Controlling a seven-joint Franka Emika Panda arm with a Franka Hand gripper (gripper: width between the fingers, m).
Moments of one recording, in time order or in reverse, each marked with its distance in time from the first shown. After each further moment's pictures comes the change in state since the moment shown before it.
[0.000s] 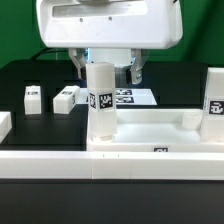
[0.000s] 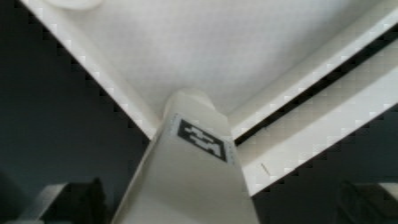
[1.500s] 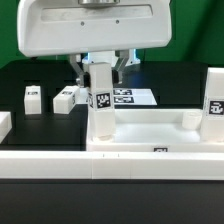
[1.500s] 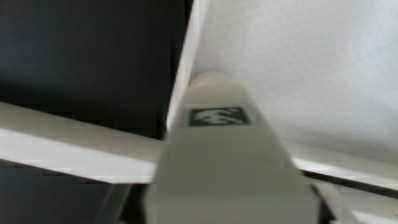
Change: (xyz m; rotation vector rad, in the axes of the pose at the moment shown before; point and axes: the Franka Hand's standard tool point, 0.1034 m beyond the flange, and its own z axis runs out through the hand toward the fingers) arm 0.002 0.010 0.006 -0.047 0.030 -0.741
